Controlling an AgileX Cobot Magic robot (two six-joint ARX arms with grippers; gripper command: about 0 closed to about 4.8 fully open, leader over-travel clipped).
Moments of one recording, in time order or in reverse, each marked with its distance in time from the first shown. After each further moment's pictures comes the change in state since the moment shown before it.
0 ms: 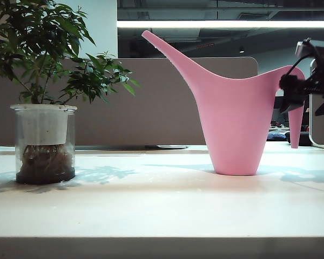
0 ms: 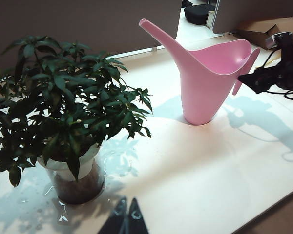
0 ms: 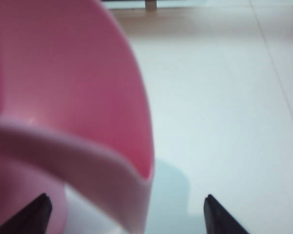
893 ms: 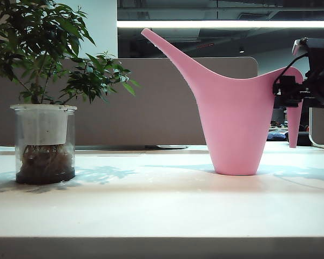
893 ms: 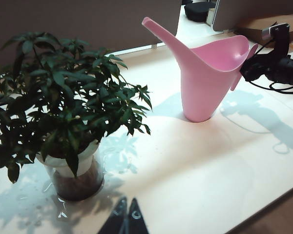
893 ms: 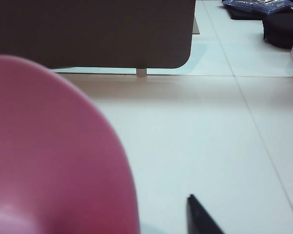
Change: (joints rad) left arm 0.000 0.000 0.000 -0.013 0.000 0.000; right arm -0.001 0.146 0.001 0.368 0.039 -0.026
